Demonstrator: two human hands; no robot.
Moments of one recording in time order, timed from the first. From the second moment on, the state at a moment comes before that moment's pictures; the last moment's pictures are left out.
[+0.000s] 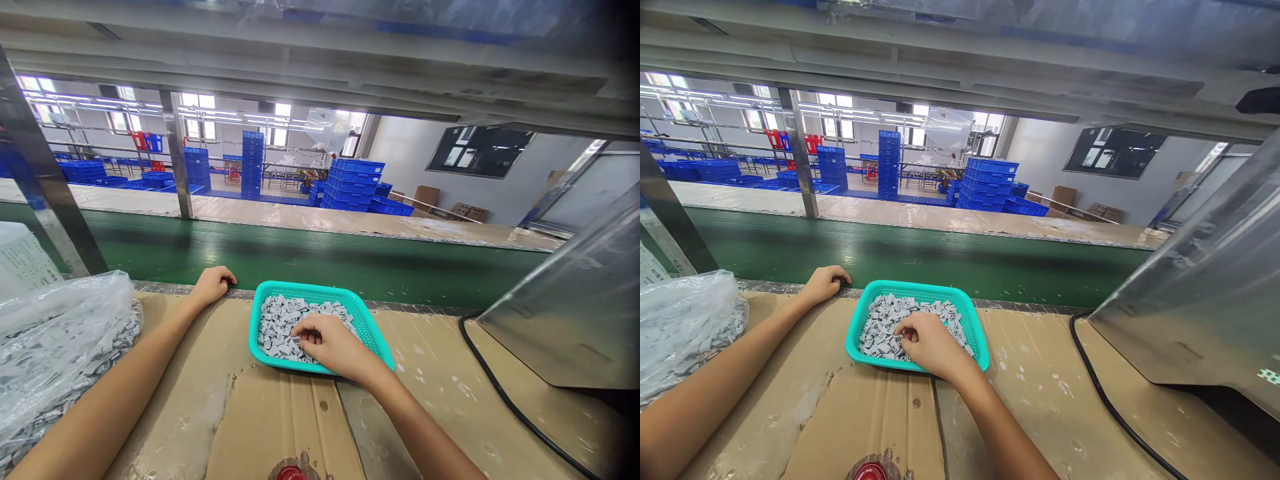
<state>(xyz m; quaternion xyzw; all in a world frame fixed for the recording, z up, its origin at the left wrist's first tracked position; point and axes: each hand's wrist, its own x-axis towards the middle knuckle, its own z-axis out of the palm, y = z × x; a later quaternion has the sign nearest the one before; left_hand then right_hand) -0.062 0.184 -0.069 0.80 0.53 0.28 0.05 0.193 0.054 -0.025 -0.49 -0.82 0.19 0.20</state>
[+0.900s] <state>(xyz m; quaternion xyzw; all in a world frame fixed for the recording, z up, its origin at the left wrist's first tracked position) -0.063 0.198 -0.082 0.81 0.55 0.21 -0.01 0.192 0.054 -0.023 -0.50 -0.82 0.20 0.19</state>
